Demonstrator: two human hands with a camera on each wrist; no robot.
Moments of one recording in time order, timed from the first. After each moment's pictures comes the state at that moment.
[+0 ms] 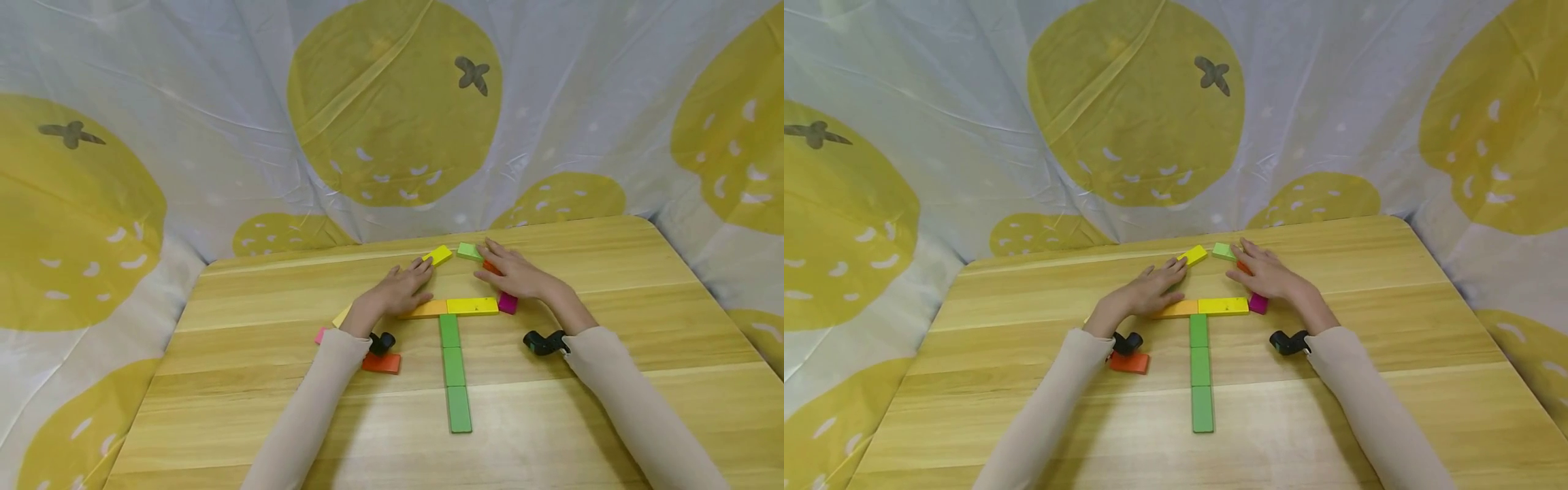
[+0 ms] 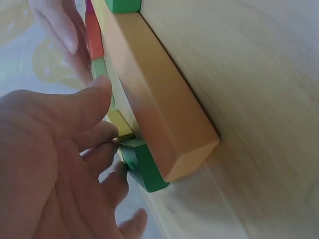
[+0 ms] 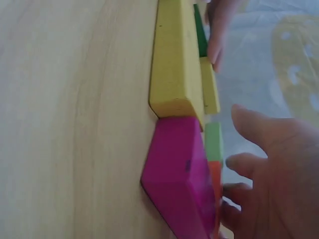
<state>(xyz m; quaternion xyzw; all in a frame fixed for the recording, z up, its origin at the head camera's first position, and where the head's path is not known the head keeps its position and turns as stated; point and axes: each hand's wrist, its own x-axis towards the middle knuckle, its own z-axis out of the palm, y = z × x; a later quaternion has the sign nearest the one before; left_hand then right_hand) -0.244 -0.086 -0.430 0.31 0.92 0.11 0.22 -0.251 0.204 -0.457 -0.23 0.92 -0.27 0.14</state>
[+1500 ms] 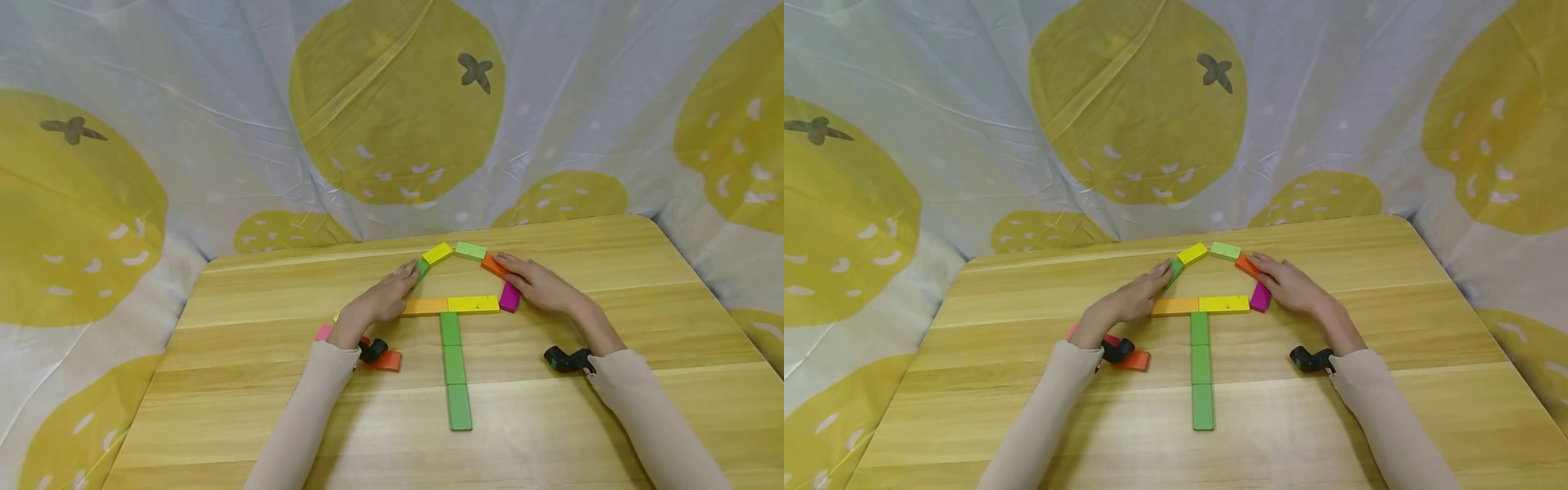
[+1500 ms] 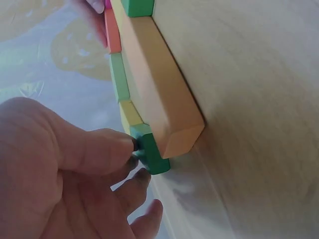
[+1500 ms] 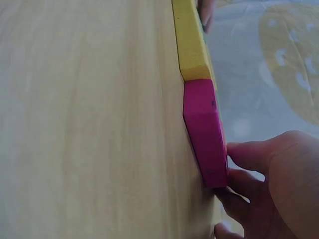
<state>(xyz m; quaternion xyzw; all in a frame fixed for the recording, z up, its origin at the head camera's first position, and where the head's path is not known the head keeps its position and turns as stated) -0.223 -0.105 -0.427 0.27 0.92 0.17 0.22 -0.229 0.235 -0.466 -0.23 0.91 -0.32 0.10</state>
